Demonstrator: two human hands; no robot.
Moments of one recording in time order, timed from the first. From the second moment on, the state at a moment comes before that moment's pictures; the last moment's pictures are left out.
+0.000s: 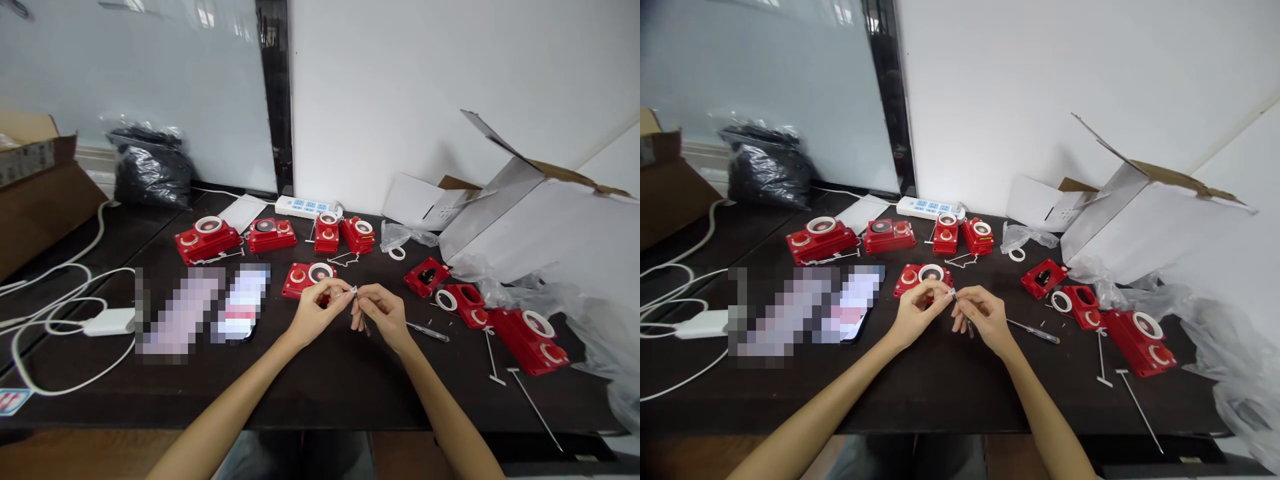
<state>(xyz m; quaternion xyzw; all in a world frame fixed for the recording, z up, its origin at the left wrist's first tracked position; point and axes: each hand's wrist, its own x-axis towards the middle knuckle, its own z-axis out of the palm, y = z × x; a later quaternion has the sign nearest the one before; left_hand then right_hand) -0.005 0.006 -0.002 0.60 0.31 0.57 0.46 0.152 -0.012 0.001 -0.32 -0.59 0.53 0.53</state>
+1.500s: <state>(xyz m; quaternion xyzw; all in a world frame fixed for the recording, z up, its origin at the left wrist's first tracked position) -0.009 0.005 0.008 0.65 0.35 0.46 0.49 0.153 -0.015 -0.003 -0.50 -0.66 0.33 0.46</state>
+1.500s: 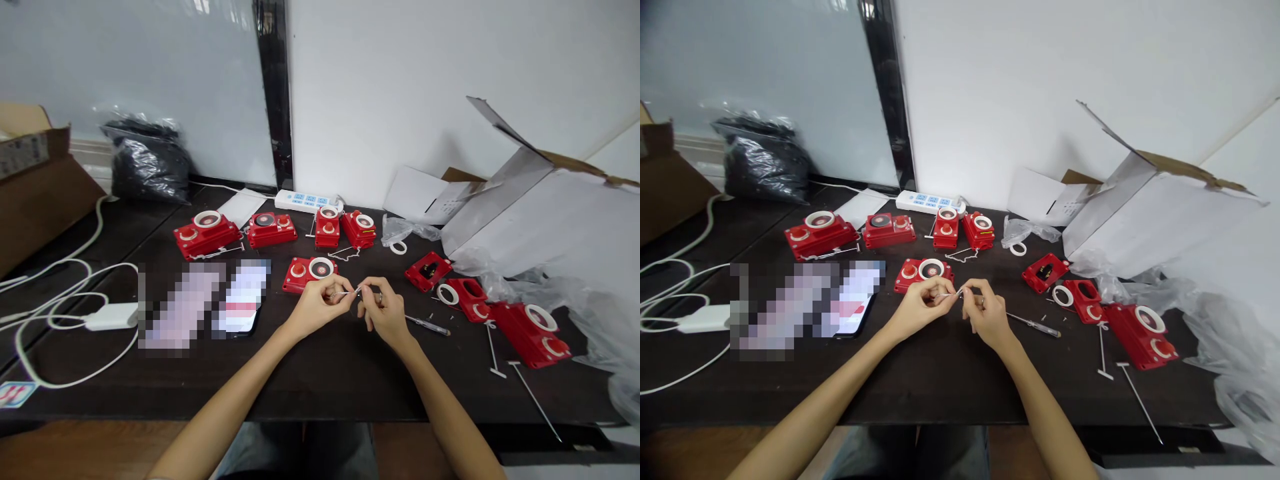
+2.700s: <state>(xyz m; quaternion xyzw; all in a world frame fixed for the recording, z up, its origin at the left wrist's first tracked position) -0.008 0.007 -0.003 0.65 0.36 0.48 0.47 0.153 -0.012 0.002 -0.46 -0.61 0.40 0.50</state>
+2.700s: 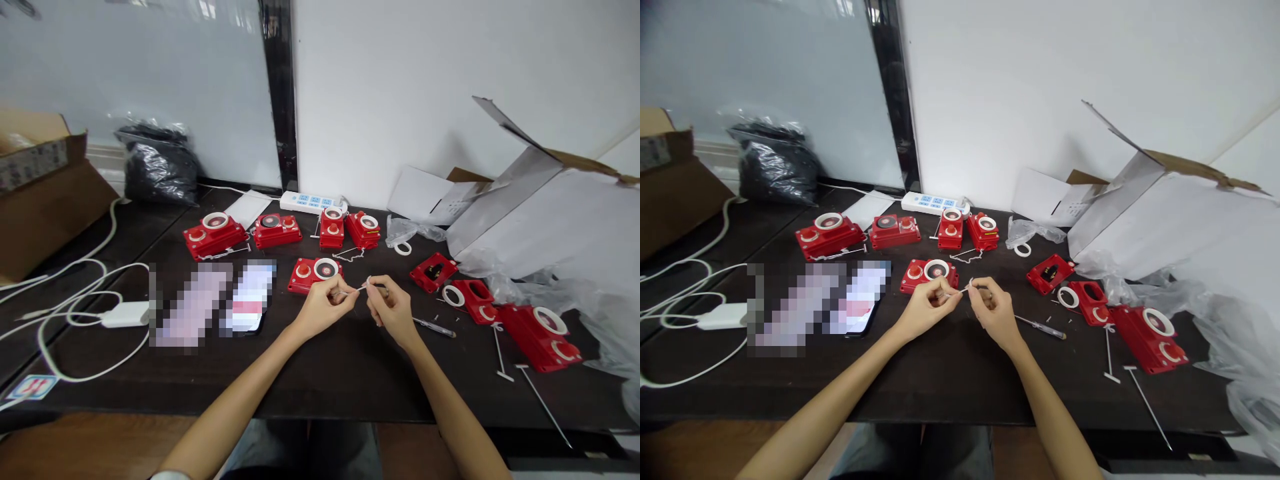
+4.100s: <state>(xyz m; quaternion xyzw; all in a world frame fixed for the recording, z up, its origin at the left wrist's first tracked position) -0.010 0.010 -0.007 0.68 0.35 0.49 0.43 0.159 -0.008 0.005 -0.47 -0.69 0.35 0.41</state>
